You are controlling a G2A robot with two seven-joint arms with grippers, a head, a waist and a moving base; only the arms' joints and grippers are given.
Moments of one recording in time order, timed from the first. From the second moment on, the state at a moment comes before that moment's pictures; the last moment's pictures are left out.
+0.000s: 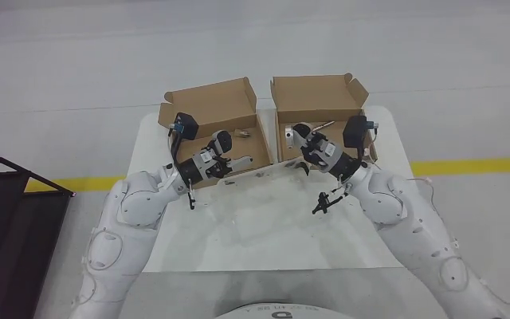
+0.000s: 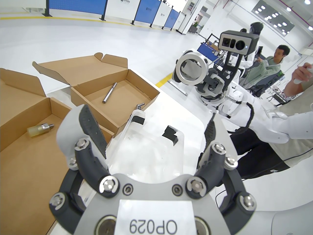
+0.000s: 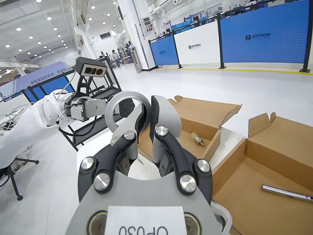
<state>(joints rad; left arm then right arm) 1.41 -1.17 -1.35 -1.82 0.44 -0.54 -0.61 -1.38 -0.99 1.16 -1.79 -0.62 -0.52 -0.01</state>
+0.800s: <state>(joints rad) 1.39 -1.17 -1.27 -1.82 0.29 -0.46 -0.65 -1.26 -1.05 1.01 -1.78 -0.83 -0.29 0.11</state>
